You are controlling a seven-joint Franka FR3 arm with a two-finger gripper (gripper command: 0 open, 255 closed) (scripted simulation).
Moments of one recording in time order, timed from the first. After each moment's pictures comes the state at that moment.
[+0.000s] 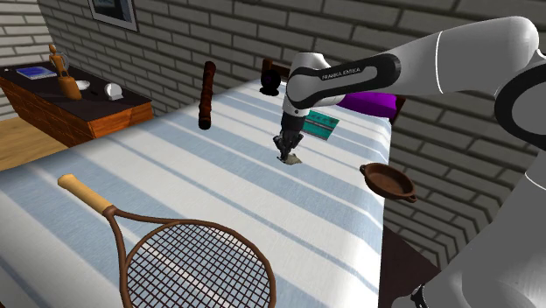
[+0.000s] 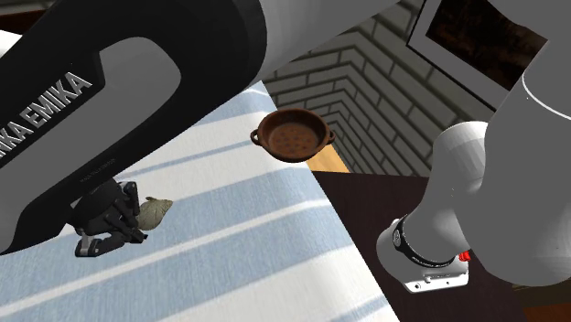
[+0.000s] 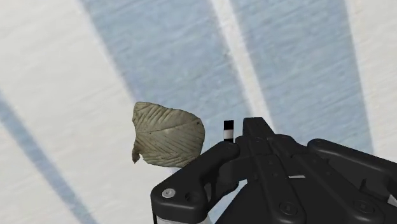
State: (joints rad) arm 0.03 0.17 0.06 -1.92 0.11 2.03 -0.01
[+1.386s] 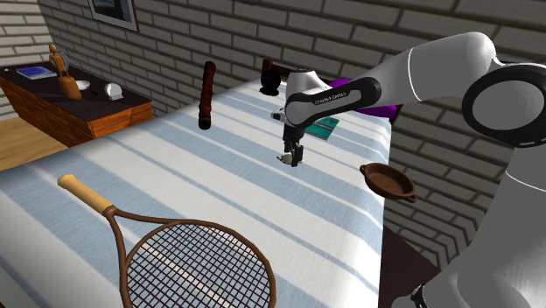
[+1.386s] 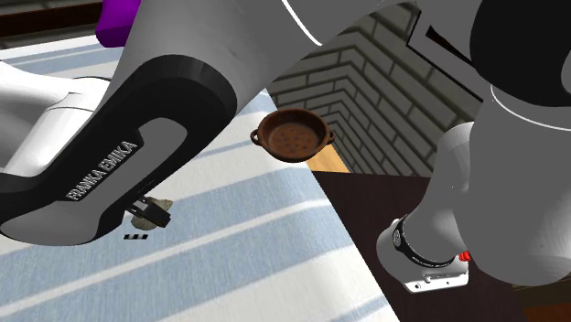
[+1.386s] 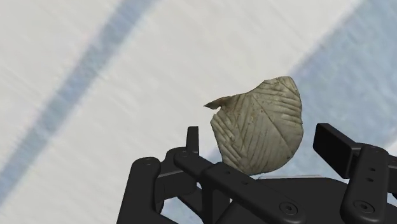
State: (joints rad) arm -0.05 0.29 0.10 -1.91 -0.11 2.13 -1.07
